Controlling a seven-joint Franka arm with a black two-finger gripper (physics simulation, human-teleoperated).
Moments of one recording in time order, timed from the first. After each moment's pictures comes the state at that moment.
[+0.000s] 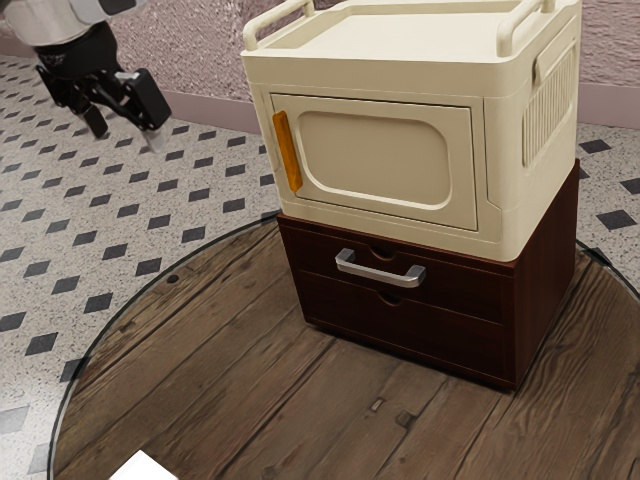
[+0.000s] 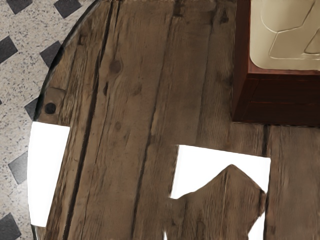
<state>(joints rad) -0.08 -0.07 0.23 -1.26 0.18 1.43 0.03</state>
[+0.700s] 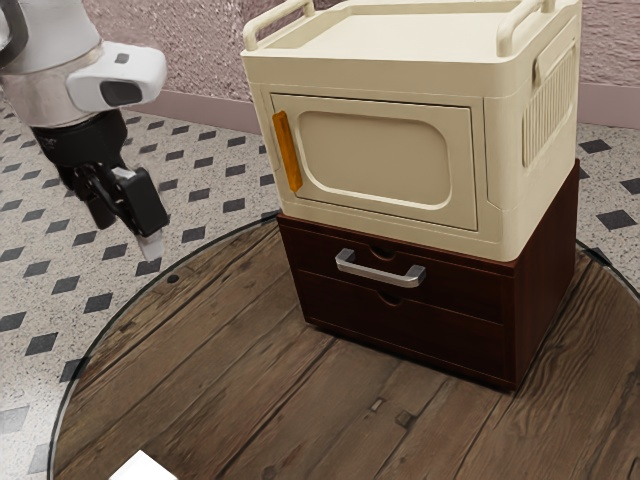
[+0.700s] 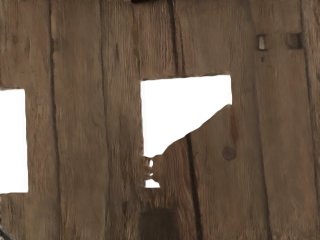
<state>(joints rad) -0.15 -0.31 0.11 -1.58 0.14 1.31 0.07</state>
